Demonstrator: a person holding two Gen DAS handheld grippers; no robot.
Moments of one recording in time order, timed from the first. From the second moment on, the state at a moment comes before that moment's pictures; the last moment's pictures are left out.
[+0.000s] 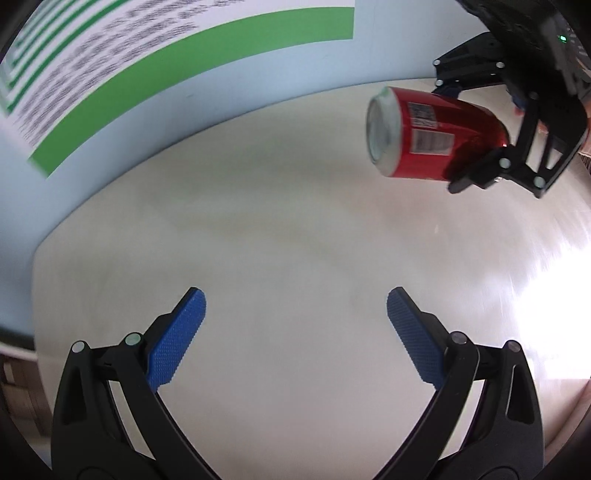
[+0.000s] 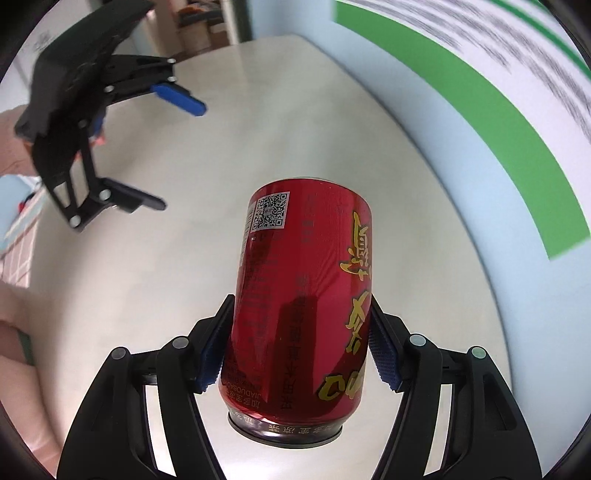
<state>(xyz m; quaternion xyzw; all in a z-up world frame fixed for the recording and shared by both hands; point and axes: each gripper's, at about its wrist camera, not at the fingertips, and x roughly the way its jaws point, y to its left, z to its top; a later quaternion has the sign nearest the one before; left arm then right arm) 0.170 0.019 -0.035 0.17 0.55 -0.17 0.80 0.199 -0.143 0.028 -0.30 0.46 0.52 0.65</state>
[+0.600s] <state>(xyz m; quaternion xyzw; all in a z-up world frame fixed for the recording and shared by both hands) -0.160 0.213 0.028 0.03 0.57 0.09 0.82 -0.069 0.093 0.081 -0.40 0.34 0.71 0.47</state>
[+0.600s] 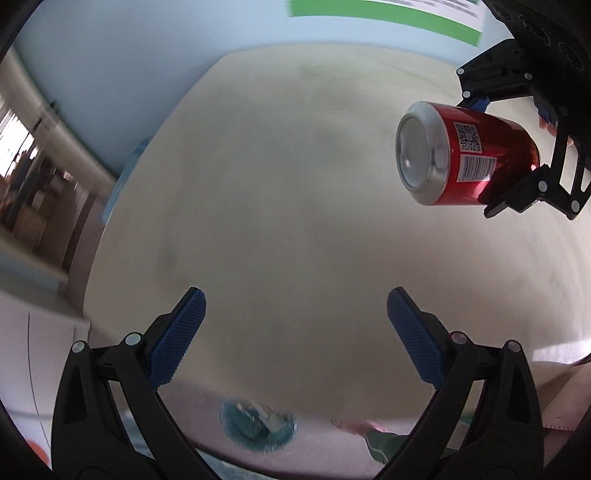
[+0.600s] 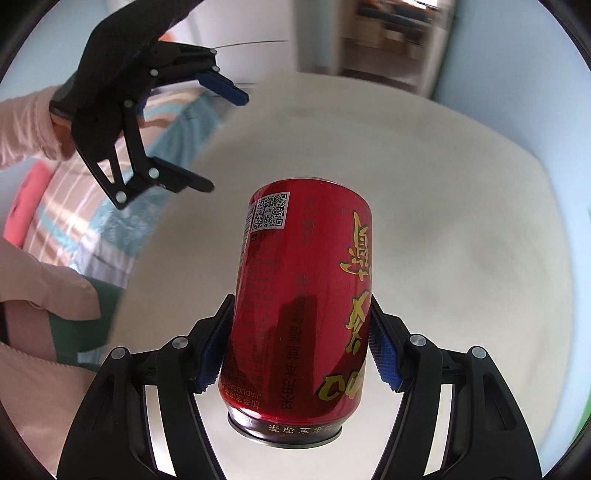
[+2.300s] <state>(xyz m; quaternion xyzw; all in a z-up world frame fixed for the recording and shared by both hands) -0.448 0.401 0.001 -0.16 0.59 0.23 0.75 -0.269 0.316 0.023 -0.35 0.37 0.74 0.44</state>
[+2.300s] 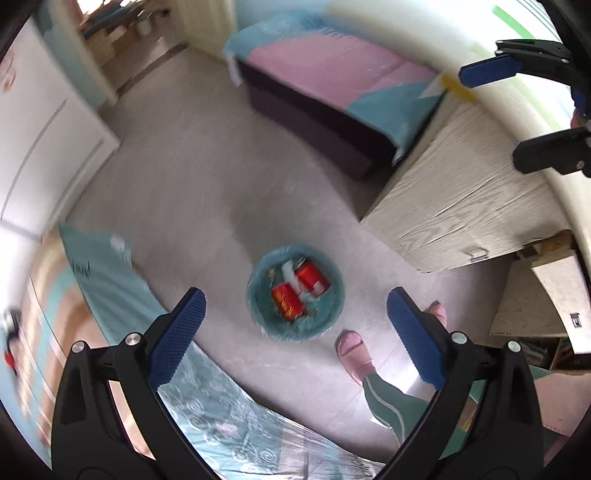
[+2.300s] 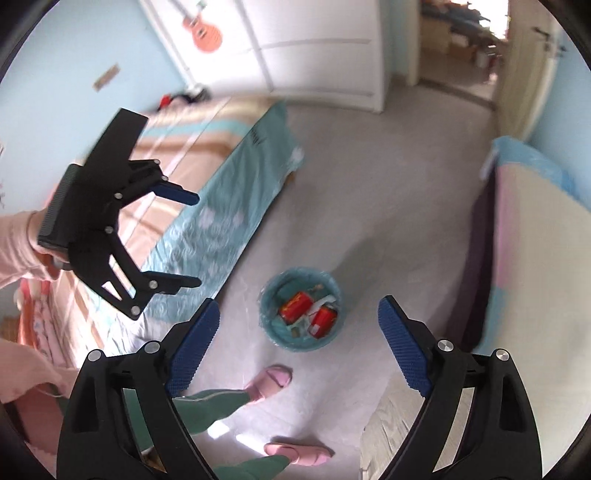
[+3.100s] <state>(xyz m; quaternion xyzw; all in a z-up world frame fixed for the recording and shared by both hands) -0.095 0.128 0.133 0.01 0.47 -0.02 0.88 -0.026 -0.094 0.093 -0.15 0.46 0.40 0.78</state>
